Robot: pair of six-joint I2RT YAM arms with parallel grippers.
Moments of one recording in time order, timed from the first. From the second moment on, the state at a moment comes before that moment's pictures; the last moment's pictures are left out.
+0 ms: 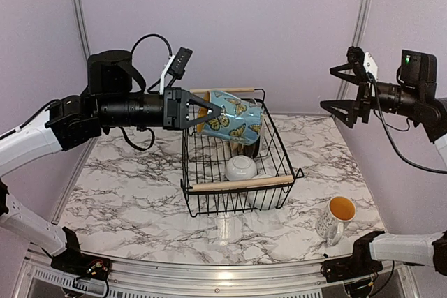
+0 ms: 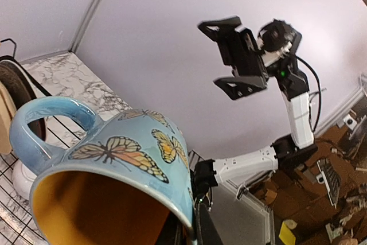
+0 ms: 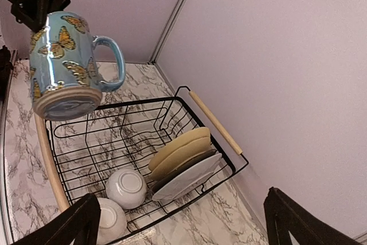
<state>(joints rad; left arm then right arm) -1.05 1.34 1.44 -0.28 0.37 -0.54 0.26 0.98 1.42 -0.73 -0.64 -0.63</state>
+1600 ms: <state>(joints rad) -0.62 1.68 1.06 1.22 0.90 -1.95 0.77 1.33 1.38 -0.39 -0.46 -0.89</state>
